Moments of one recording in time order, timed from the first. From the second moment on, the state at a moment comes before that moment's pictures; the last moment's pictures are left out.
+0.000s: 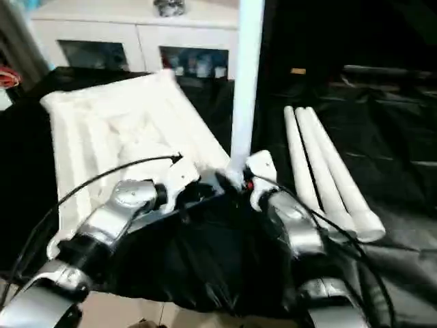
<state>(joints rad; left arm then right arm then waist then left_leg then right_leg) -0.59 0.15 -0.29 0.58 0.09 0.10 -0.83 -0.48 -0.18 0.03 0.70 0.08 -0.11 0.62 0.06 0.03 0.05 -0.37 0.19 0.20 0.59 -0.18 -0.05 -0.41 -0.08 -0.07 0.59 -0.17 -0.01</state>
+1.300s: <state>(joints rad) -0.51 0.33 -0.31 0.48 -0.04 0.09 -1.23 -0.31 -0.38 0.13 0.38 0.21 0.08 1.11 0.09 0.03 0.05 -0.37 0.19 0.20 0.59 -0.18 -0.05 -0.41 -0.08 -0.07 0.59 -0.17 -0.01</state>
